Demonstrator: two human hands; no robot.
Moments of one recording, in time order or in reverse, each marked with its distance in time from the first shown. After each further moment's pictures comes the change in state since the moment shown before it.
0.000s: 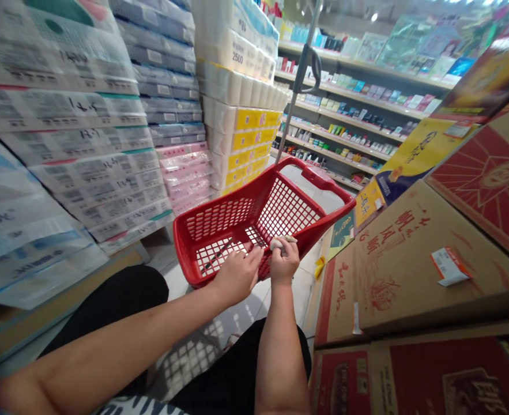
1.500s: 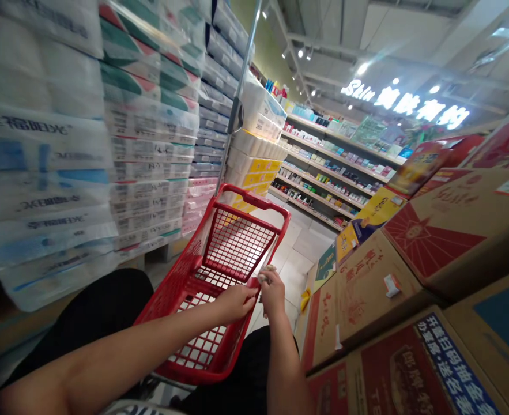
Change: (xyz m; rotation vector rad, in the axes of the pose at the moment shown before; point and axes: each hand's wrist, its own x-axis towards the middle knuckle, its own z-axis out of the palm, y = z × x) left_hand -0.076 -0.014 -0.055 -0.446 -0.164 -0.066; right_hand -0.043 -0.117 -0.033 -0.050 -0.508 0.182
